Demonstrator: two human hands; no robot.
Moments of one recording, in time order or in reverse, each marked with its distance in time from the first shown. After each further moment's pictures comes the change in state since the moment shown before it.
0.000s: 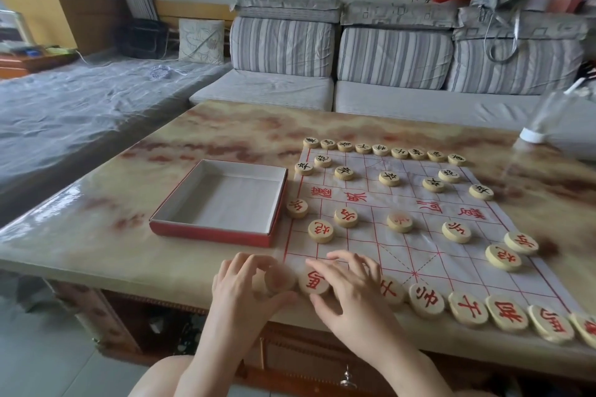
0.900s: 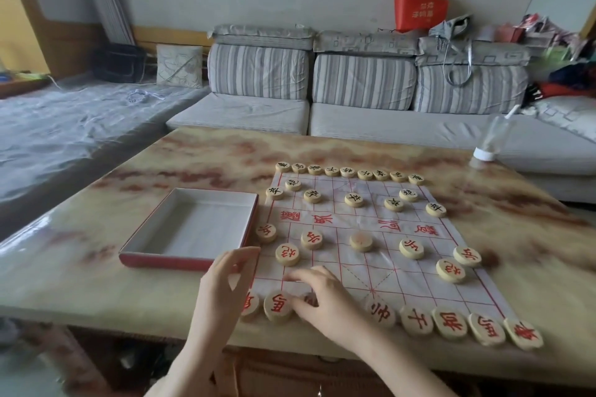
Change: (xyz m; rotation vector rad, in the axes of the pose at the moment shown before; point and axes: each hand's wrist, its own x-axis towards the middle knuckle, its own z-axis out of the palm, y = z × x) left_hand 0.026 0.043 -0.005 -0.331 0.075 0.006; right_hand 0.024 0.015 -0.039 0.421 -0.407 0.281
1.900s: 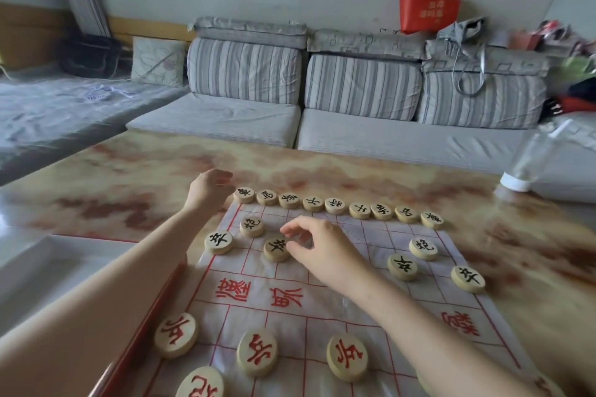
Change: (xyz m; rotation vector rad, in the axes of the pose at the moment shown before) left_hand 0.331 -0.065 0.135 0.130 0.010 -0.239; right_hand 0.203 0.099 -0.108 -0.030 0.154 -0.048
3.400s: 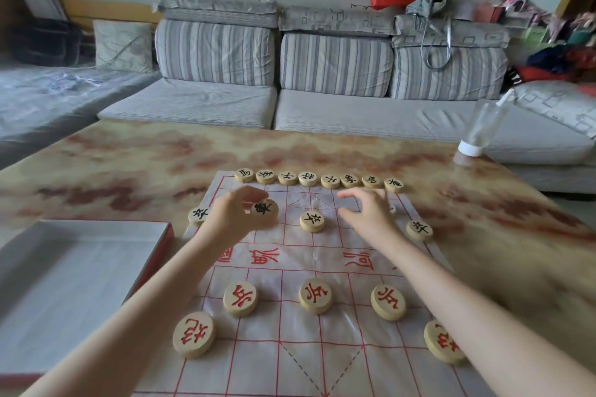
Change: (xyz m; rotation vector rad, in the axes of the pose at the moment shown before) left_hand -0.128 0.045 0.016 0.081 -0.321 0.197; right_hand -0.032 0.084 -0.051 -0.128 0.318 0.237
